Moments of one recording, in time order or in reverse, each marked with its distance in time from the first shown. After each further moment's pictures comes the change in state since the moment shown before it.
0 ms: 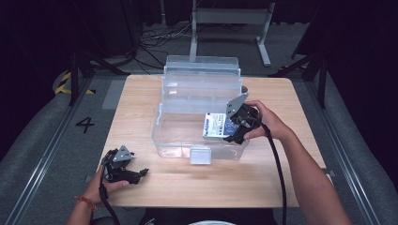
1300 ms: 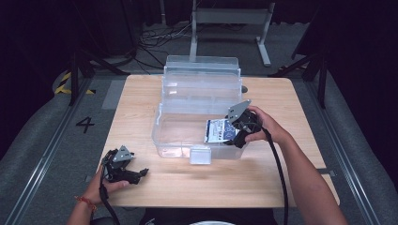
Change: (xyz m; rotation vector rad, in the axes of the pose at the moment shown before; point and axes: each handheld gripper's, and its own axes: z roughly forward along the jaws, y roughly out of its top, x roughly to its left) left arm 0.000 0.000 0.000 -0.002 0.000 0.001; right arm 0.002 -0.021 0.019 -0.070 0.014 -0.017
